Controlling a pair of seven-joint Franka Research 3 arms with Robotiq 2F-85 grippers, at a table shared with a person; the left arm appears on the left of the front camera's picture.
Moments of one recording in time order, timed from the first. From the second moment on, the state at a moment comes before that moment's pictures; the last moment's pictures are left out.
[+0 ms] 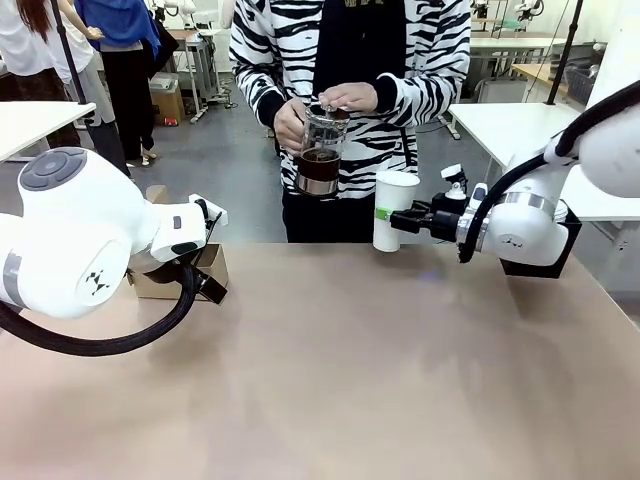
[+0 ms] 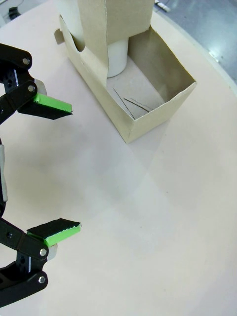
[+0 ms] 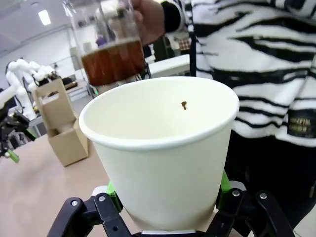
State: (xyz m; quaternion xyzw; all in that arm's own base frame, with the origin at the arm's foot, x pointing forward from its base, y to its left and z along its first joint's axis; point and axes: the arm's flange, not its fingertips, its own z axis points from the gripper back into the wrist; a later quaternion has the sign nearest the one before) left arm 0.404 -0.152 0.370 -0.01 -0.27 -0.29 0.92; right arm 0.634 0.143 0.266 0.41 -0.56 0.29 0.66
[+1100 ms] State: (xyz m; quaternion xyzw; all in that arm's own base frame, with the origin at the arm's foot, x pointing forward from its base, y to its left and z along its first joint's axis) left arm 0.404 -0.152 0.370 -0.01 -0.27 -0.29 0.92; right arm 0.637 0.139 0.255 0.41 -0.56 0.29 0.66
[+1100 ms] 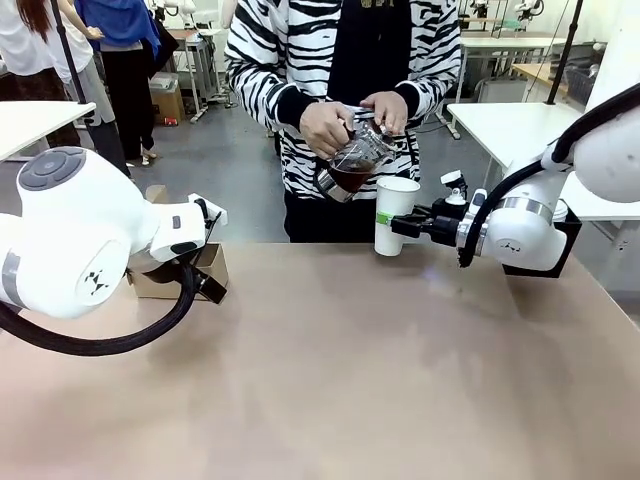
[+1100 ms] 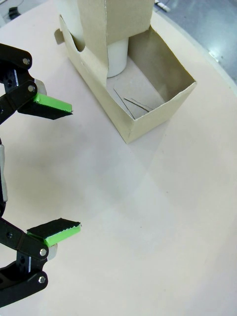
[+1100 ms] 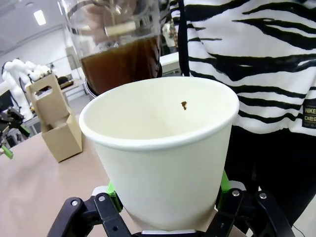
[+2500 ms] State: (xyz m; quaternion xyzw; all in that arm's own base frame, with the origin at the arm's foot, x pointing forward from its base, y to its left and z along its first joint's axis) left arm 0.404 -0.152 0.370 -0.01 -0.27 -0.29 0.92; right arm 0.637 0.139 0.255 0.41 -0.56 0.29 0.66
